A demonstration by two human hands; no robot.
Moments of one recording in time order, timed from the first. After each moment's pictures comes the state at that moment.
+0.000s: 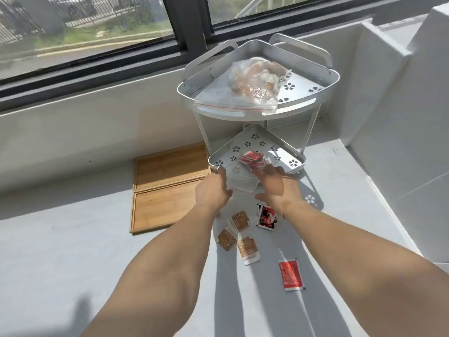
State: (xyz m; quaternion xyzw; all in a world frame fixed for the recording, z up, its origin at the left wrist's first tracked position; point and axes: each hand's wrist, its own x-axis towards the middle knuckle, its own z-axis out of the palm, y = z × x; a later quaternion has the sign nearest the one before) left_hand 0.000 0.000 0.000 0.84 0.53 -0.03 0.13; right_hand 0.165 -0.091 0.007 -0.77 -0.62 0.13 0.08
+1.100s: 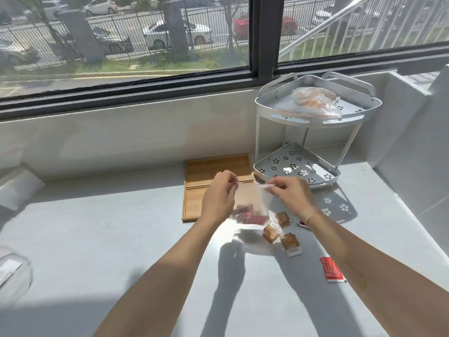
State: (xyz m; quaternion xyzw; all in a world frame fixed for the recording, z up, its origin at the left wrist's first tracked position) left_hand -0.162 -0.050 0.076 0.79 0.48 0.28 0.26; right_hand 0.027 -0.119 0.087 -0.74 -0.52 0.24 0.35
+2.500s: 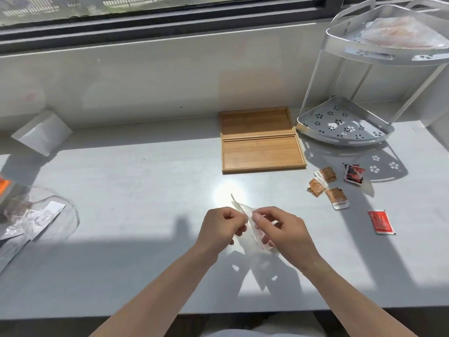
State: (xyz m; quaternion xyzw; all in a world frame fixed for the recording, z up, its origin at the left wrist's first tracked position) left_hand -0.344 -0.167 0.047 0.53 0.58 0.19 0.59; right_hand -0.187 -0.231 0.039 -0.67 -0.43 0.45 0.40
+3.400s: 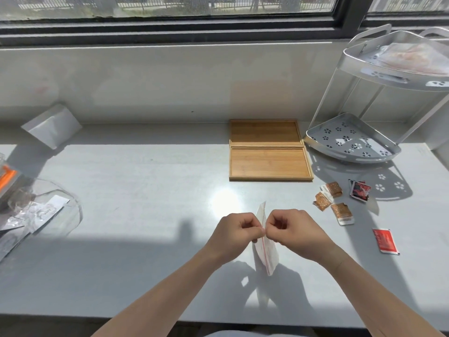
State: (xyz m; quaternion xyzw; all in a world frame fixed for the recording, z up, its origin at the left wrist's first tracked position) left_hand -0.346 -0.164 0.054 0.64 0.47 0.16 0.58; right_hand -0.172 -0.202 0.068 -0.69 -0.56 0.40 0.20
